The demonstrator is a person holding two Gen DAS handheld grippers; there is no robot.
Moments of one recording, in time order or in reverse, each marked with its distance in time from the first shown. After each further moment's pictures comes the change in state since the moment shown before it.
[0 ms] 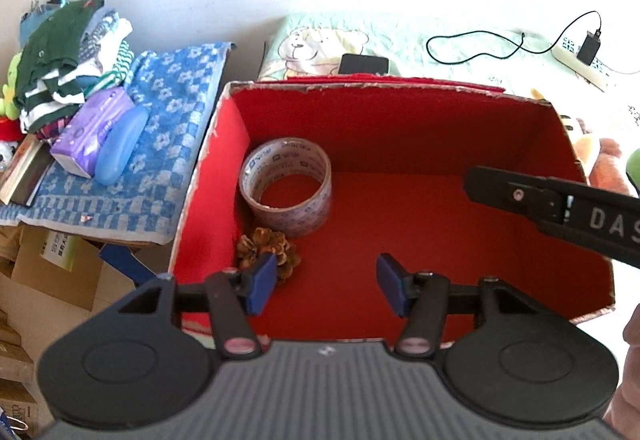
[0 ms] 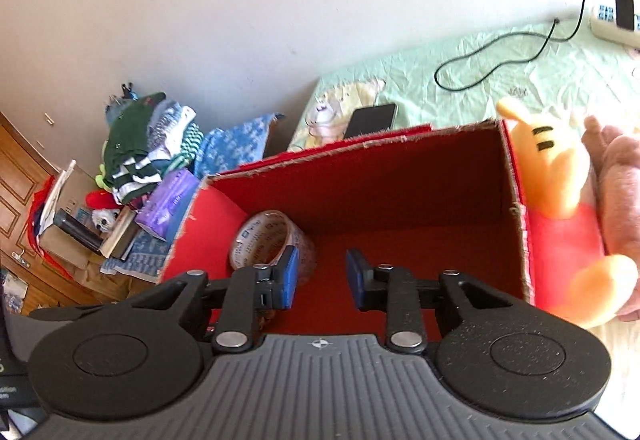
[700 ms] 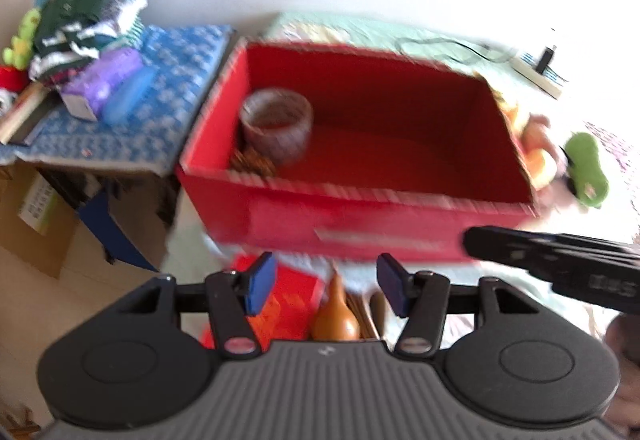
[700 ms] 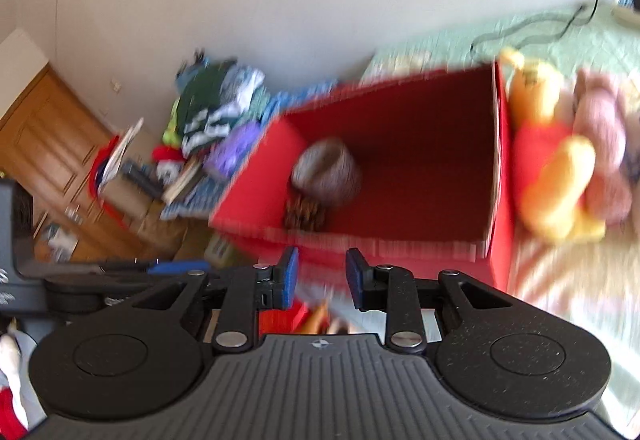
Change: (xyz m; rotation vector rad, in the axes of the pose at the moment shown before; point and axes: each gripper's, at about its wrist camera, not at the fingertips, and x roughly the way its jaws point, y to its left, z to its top) left arm -0.068 0.006 -0.090 -0.092 -0.028 -0.137; right arm -0.064 -0.012 -0.073 -0.063 0.082 0.188
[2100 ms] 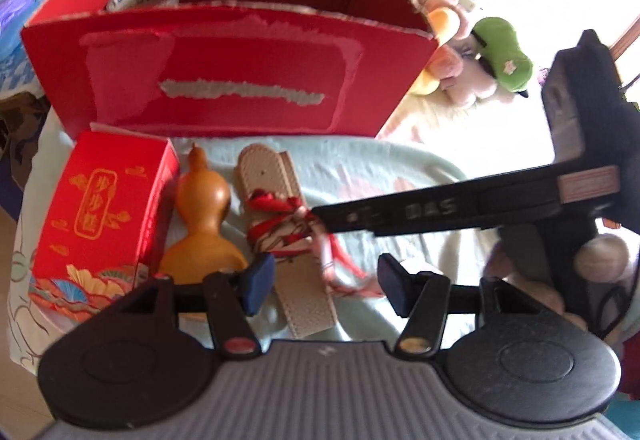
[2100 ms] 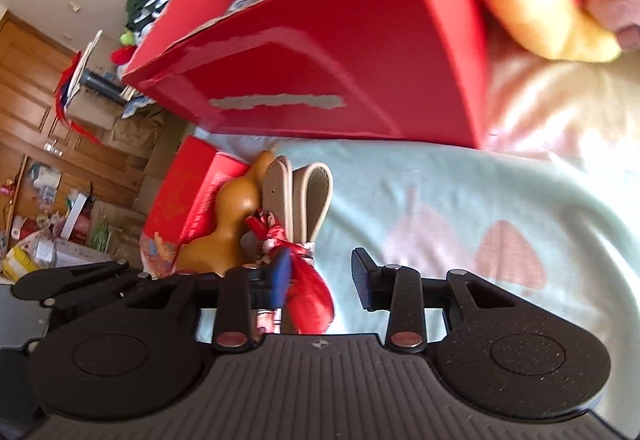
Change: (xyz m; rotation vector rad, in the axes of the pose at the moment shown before) left arm 0.057 -0.052 -0.076 0.082 0.148 -0.243; right arm 0.024 -0.061 -0.065 0.082 0.311 -0.053
